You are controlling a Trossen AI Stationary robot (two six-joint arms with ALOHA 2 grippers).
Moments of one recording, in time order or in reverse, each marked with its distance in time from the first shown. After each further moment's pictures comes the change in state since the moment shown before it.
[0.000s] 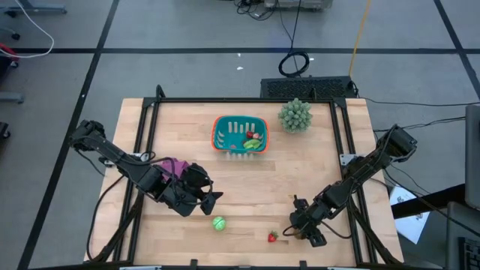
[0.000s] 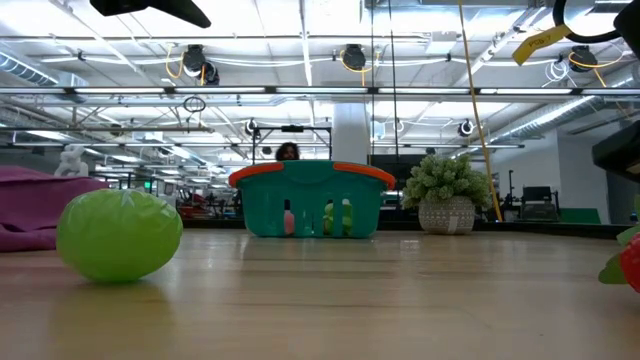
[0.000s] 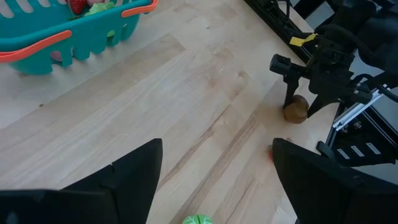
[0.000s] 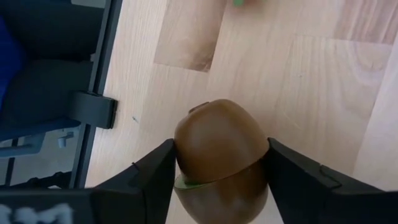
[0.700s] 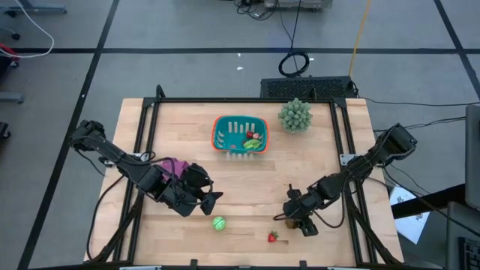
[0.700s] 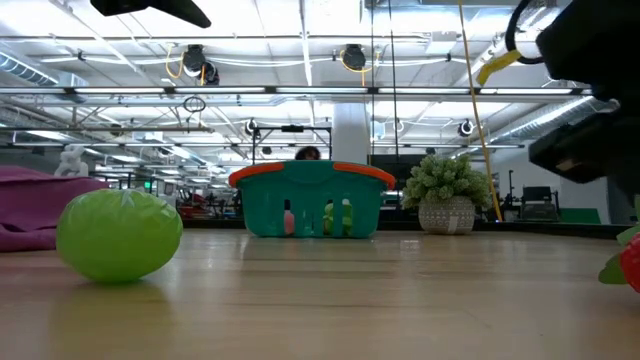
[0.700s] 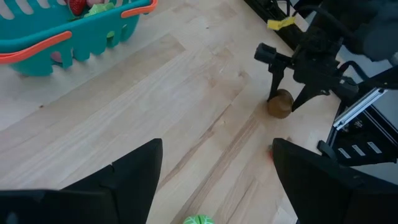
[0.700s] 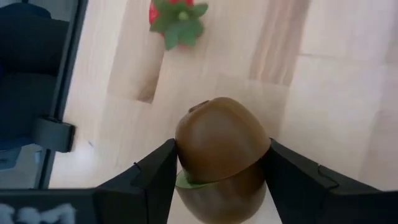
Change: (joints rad) left arm 0.000 0.000 0.000 0.000 0.000 0.007; right arm -0.136 -0.021 0.007 -0.029 -0.002 -0.128
